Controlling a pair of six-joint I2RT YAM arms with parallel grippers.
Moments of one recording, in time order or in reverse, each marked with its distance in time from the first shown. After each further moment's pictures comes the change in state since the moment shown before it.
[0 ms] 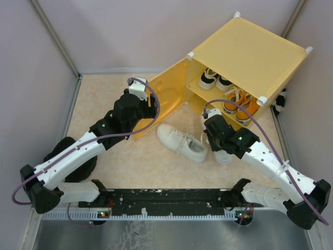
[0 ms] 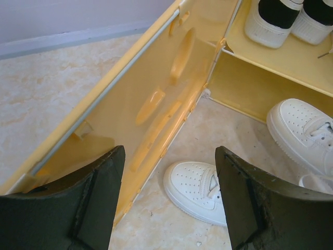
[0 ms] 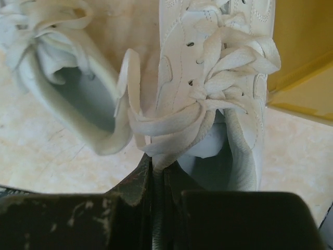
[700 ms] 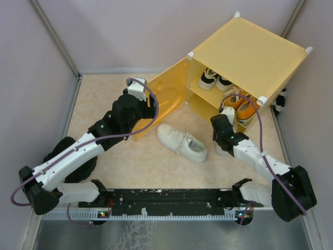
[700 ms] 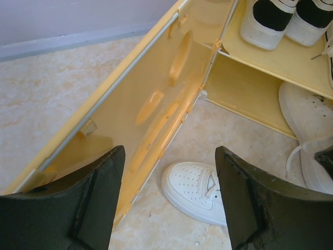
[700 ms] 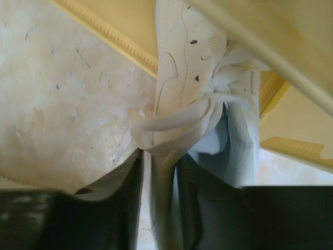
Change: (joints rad) left arm 0.000 -0.020 -0.011 0.011 0.016 0.002; right arm -0.276 0.143 -0.361 0.629 0.165 0.125
